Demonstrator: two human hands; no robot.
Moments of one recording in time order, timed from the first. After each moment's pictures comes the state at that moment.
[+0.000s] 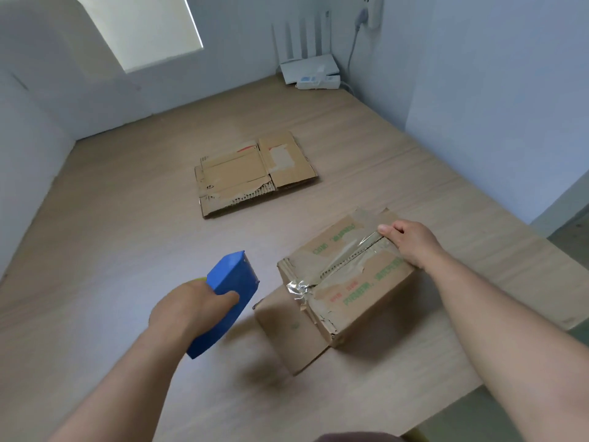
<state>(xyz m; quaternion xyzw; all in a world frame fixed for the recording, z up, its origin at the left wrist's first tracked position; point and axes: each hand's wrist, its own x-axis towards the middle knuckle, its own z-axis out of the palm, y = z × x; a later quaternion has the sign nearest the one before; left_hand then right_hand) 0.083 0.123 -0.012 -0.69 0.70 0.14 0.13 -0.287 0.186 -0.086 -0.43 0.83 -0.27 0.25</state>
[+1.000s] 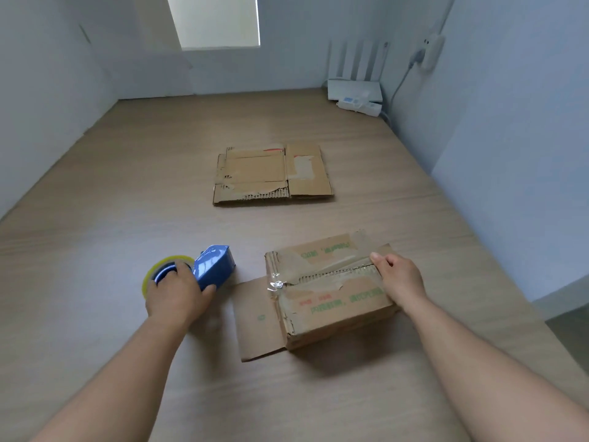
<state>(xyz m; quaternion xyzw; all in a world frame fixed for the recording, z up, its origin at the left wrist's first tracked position) 0.084 0.119 -0.071 -0.76 0.64 0.07 0.05 -0.278 0.169 -0.083 -0.43 0.84 -0.24 0.24</state>
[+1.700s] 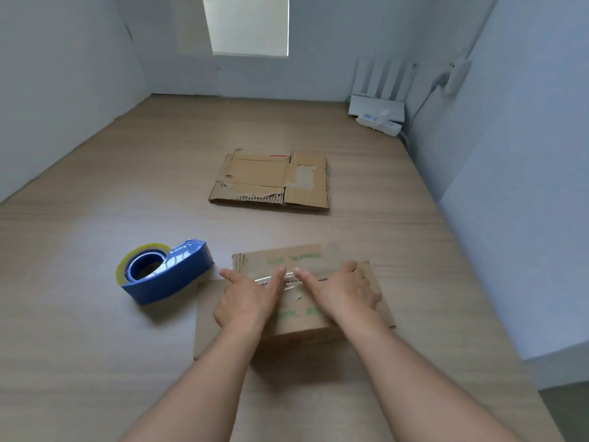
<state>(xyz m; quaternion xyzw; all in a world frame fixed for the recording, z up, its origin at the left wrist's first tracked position) -0.097 0.159 -0.062 -0.85 0.45 0.26 -0.08 -0.247 0.147 -0.067 -0.50 0.84 -0.04 0.20</state>
